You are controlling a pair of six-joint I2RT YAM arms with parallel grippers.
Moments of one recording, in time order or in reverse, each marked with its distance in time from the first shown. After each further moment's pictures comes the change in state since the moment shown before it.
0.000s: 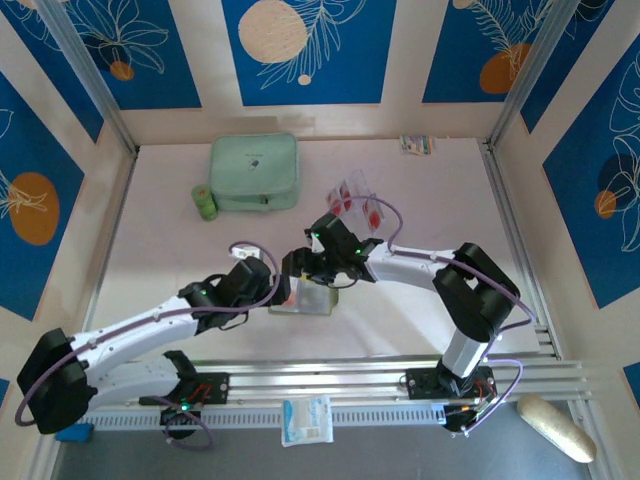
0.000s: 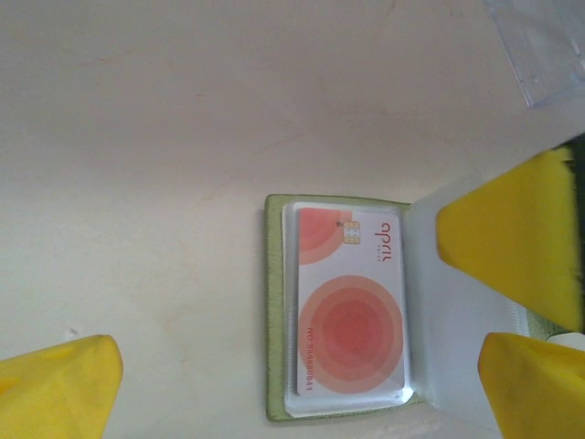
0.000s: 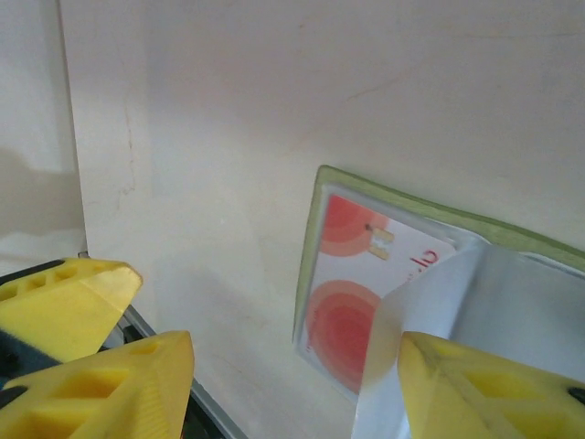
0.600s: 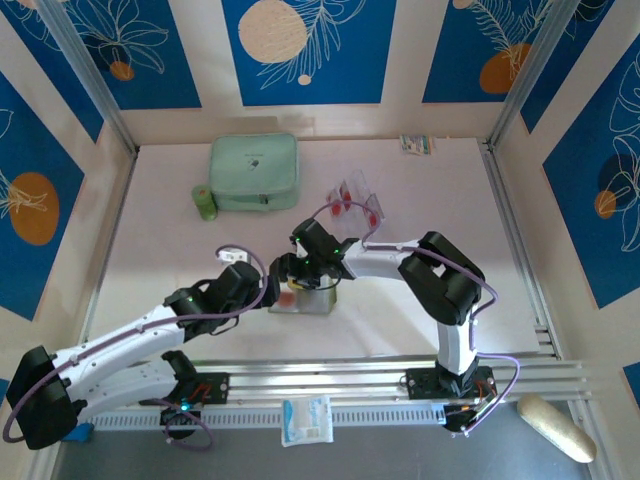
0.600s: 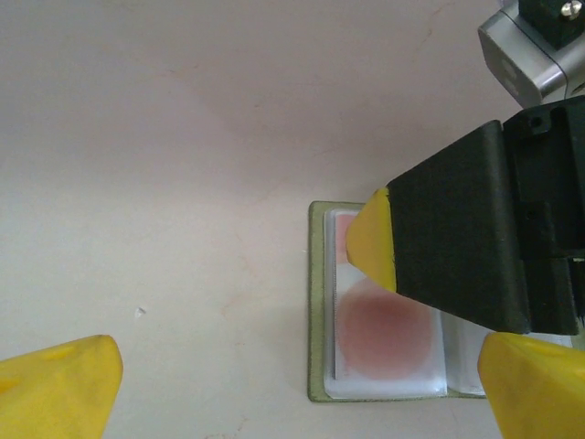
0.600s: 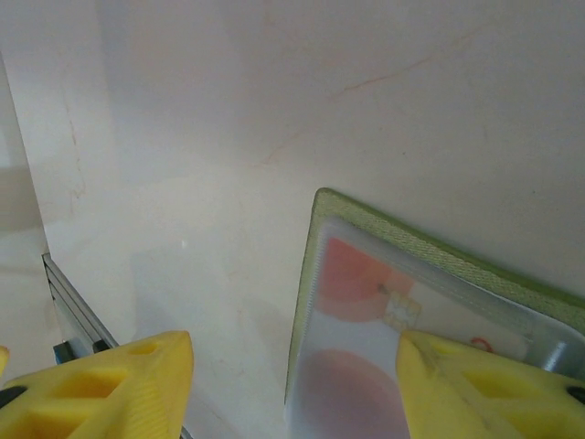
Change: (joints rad) left arm 0.013 -0.105 -0.027 -0.076 -0.052 -0.019; right arm 0.036 0.194 0.115 0.005 -0.014 0.019
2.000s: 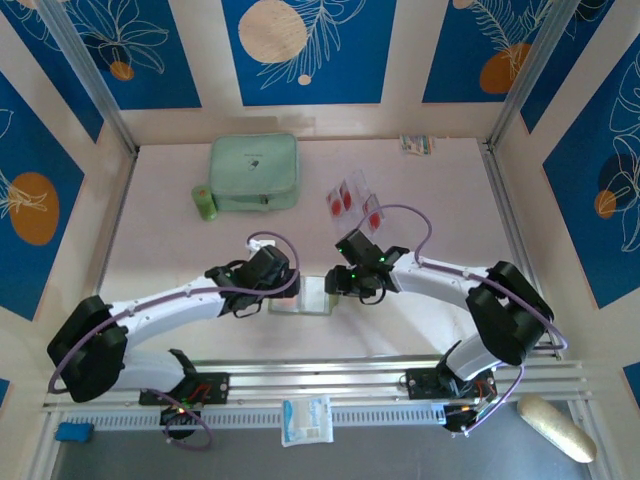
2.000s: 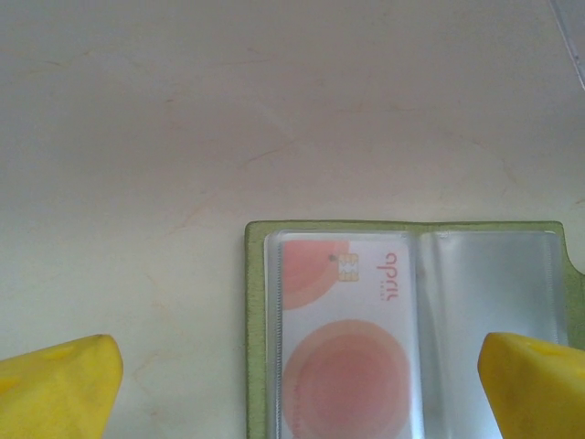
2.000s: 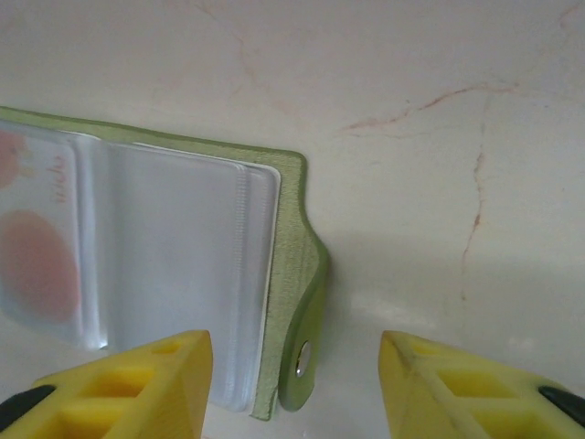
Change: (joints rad) left arm 0.011 0.366 0.150 0.103 0.070 0.050; right arm -0.088 -0.390 -0.283 -0.345 0.293 -0.177
